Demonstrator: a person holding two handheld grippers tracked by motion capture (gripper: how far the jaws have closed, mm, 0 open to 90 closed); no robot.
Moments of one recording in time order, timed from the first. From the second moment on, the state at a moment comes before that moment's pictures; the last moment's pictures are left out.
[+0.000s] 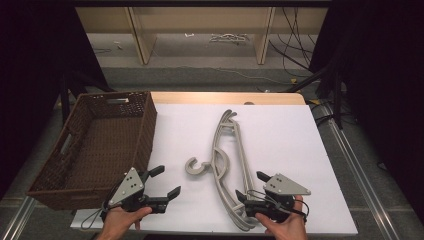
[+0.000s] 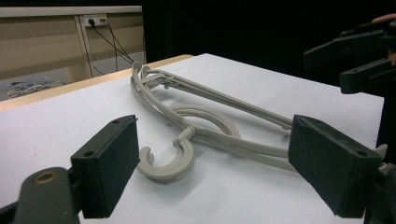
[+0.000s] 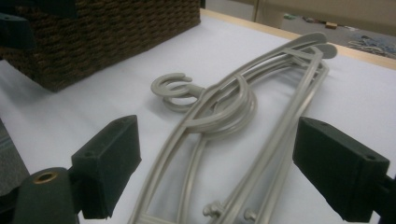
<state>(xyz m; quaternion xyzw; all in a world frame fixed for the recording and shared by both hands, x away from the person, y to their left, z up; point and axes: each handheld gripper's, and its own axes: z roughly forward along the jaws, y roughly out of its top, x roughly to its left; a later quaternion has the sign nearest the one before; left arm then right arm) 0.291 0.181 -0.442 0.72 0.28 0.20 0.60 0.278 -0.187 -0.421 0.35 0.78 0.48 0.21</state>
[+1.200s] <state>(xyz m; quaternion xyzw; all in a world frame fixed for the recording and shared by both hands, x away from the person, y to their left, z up) 0.292 0.181 -0.443 0.72 0.29 0.20 0.60 0.335 -0.107 -0.457 0.33 0.89 0.30 0.11</state>
